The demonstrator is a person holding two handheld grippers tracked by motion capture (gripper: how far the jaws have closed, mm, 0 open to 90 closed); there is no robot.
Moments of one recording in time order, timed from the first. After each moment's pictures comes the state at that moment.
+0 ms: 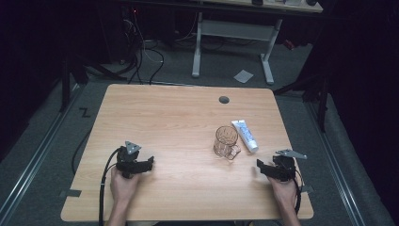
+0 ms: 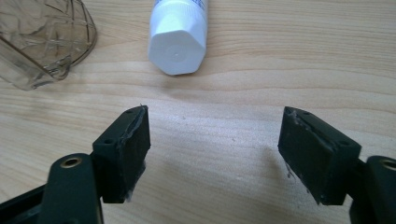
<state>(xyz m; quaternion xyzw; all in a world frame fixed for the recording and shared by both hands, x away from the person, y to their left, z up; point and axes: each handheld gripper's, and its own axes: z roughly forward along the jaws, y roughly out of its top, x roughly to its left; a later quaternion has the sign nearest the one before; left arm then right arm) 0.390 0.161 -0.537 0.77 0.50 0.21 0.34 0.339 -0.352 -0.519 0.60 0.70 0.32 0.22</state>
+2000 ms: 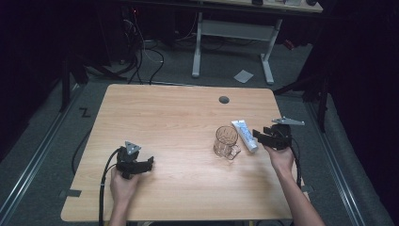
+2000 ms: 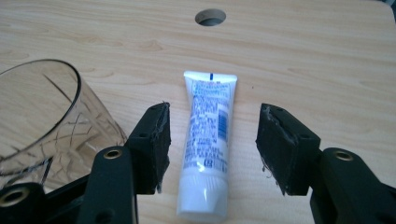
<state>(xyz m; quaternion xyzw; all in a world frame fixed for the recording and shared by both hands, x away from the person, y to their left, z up) 0.389 0.161 -0.537 0.77 0.50 0.21 0.34 0.414 -0.338 -0.452 0.56 0.71 0.37 0.22</state>
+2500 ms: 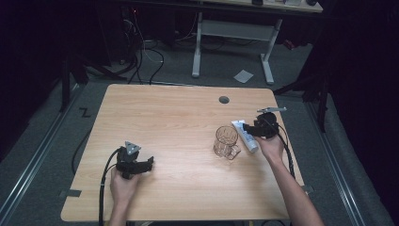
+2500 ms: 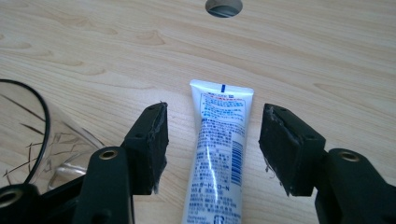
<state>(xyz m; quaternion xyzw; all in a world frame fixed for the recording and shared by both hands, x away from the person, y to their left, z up) 0.388 0.161 -0.537 0.77 0.50 0.21 0.34 0.463 -0.313 -0.455 0.54 0.75 0.32 0.20</state>
